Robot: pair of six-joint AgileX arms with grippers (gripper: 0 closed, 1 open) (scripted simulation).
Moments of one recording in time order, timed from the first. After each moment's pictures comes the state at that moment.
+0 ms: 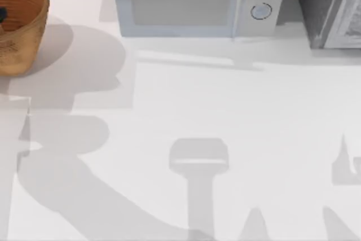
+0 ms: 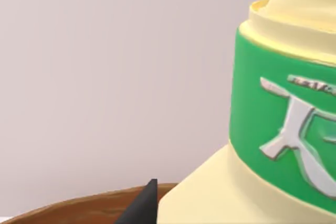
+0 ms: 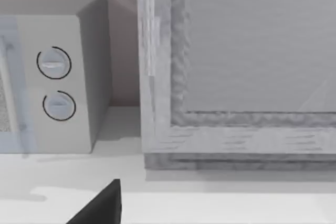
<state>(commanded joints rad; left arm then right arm) 0.23 2.13 1.00 1.11 0.26 0.01 0.00 0.00 0.00 0.00 0.00 0.00</state>
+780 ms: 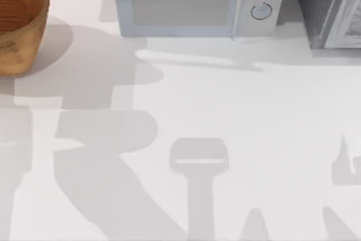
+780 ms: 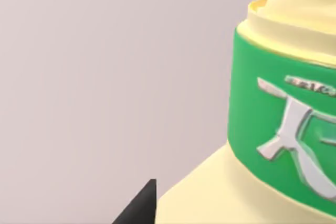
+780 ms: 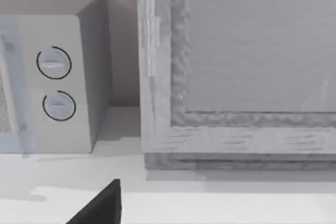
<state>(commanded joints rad) 0.23 1.92 1.14 0.78 0.26 0.01 0.00 0.00 0.00 0.00 0.00 0.00</state>
